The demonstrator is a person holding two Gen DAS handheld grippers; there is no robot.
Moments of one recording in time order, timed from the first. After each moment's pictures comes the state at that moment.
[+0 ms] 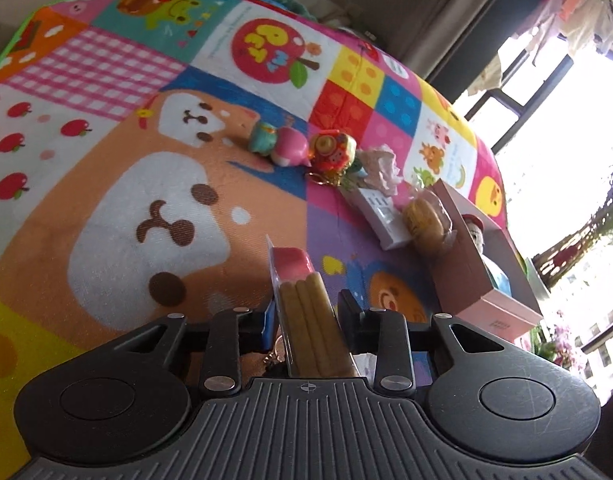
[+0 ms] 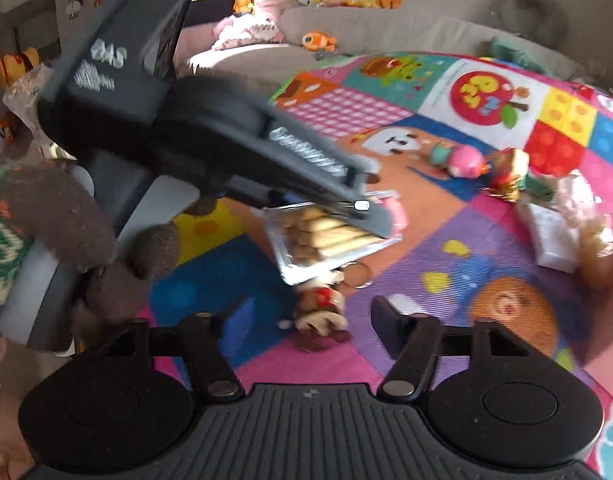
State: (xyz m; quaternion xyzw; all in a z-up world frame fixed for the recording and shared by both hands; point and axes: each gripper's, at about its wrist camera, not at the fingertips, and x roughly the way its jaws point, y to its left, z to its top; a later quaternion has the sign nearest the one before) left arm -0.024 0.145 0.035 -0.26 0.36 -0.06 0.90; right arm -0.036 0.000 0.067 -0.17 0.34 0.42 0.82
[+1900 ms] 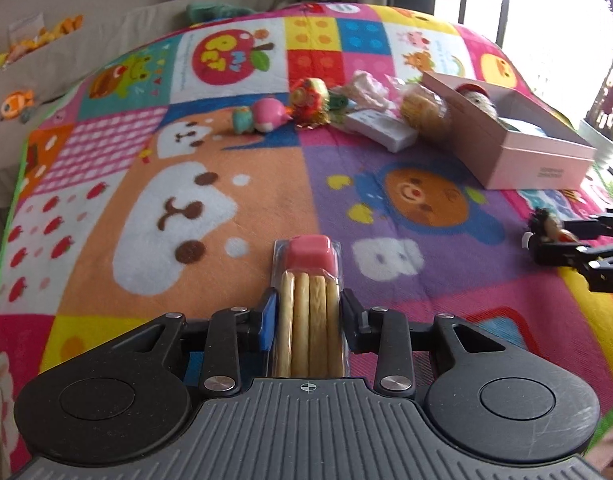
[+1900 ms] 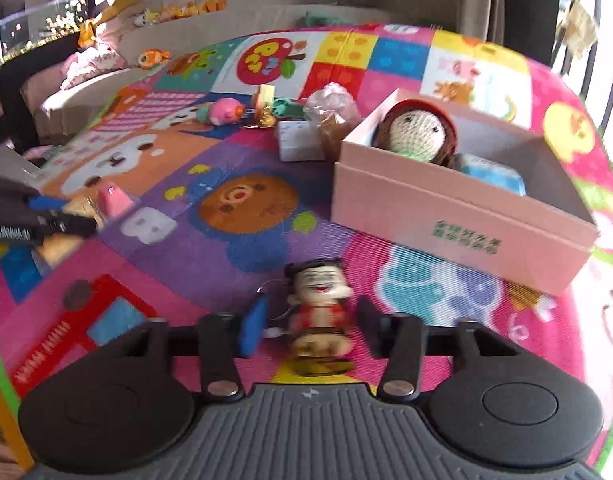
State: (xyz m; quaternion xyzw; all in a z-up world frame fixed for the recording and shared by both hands) left arm -0.074 0.082 0.028 0.01 0.38 -0.03 0.92; right arm -0.019 -0.170 0.051 -0.09 0.36 0.22 0.90
